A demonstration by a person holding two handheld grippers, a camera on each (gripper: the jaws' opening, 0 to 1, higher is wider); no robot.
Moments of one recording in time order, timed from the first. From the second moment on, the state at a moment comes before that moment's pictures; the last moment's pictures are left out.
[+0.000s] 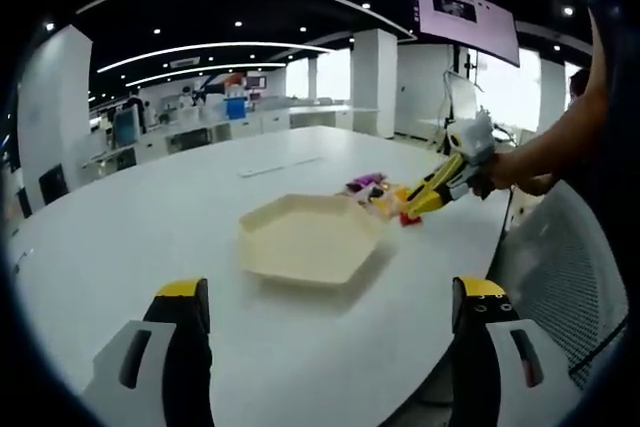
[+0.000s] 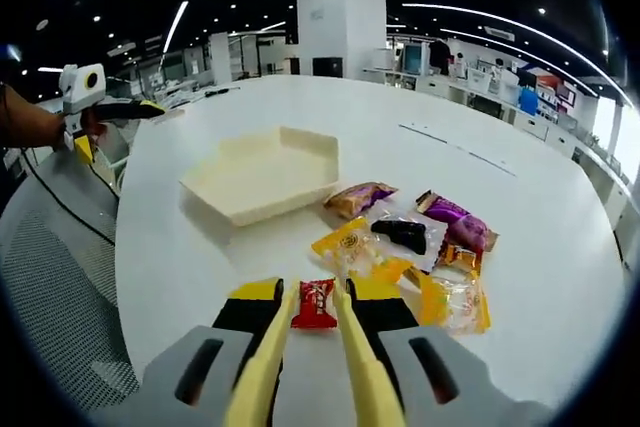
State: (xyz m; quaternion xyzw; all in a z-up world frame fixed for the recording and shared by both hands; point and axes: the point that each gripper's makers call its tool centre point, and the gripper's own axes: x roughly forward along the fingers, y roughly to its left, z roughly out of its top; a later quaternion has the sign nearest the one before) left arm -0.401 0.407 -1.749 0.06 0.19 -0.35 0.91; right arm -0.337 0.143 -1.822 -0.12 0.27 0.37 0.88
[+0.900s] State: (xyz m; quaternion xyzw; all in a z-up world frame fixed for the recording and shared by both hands) left arm -0.401 0.407 -1.750 0.06 0.19 -0.35 0.91; right arm -0.338 0.145 -1.830 -0.13 0.31 0.36 0.87
